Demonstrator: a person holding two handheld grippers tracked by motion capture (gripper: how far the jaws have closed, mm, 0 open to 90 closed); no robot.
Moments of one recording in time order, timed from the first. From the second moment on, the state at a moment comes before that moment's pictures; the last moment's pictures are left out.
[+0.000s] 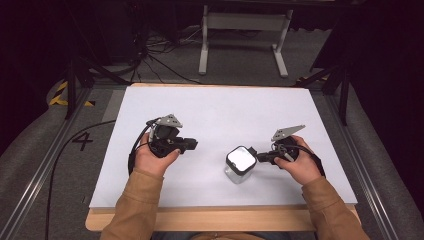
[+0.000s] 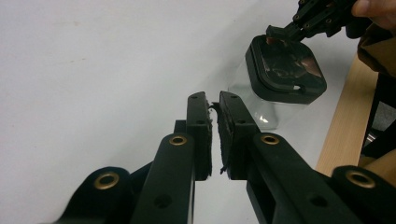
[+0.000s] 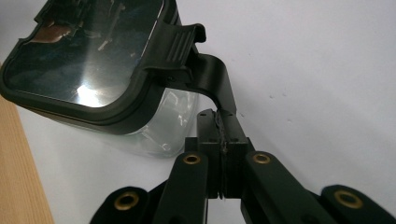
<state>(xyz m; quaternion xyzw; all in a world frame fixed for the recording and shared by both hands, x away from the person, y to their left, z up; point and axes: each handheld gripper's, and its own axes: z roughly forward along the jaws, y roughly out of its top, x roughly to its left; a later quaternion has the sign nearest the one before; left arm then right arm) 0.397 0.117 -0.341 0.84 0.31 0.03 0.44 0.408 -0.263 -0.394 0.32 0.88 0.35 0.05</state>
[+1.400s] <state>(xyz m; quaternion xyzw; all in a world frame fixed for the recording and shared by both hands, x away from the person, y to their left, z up) 0.416 0.059 -0.378 0.88 0.26 0.00 0.38 0.398 -0.320 -0.374 0.38 0.83 0.40 0.12</state>
